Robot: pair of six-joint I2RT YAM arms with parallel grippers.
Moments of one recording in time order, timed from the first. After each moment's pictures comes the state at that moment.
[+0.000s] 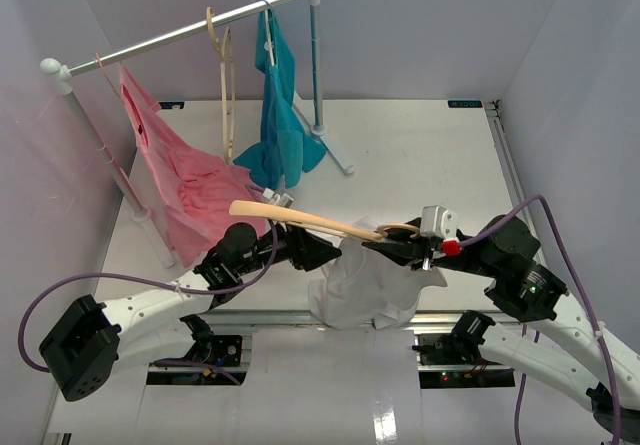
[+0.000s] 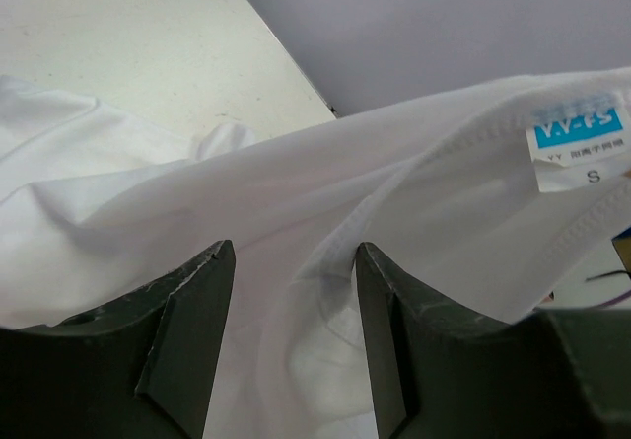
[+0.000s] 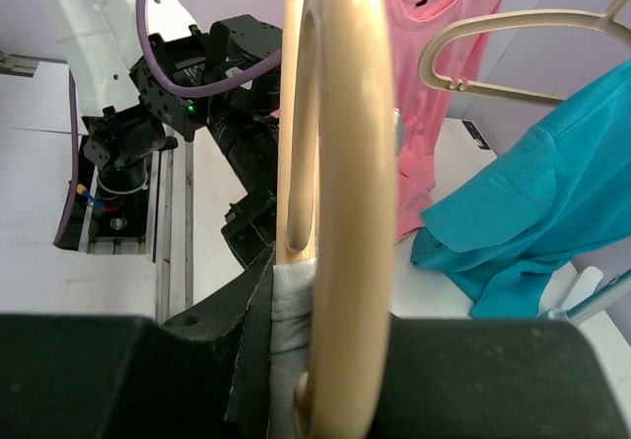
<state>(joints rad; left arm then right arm) -0.83 1.02 0.40 0.61 0.36 -0.77 0.91 0.59 0.83 -0.14 -0.50 -0.25</state>
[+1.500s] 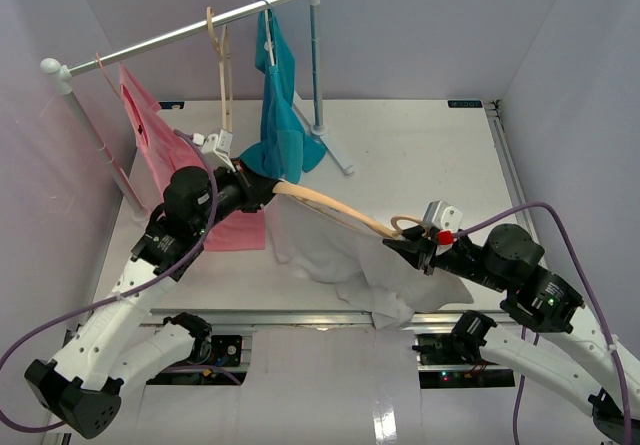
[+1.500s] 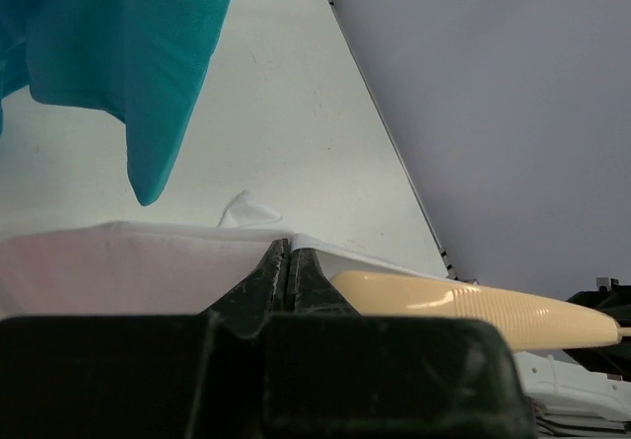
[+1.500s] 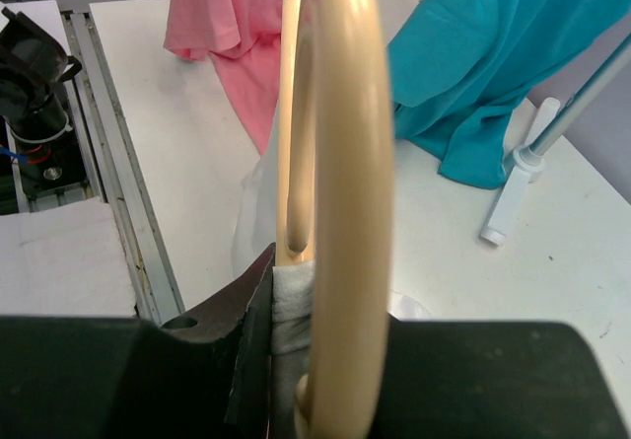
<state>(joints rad) -0.51 0.87 0.94 -0.24 0.17 -0.65 0.91 0.49 0.84 -0.43 -0.22 -0.20</state>
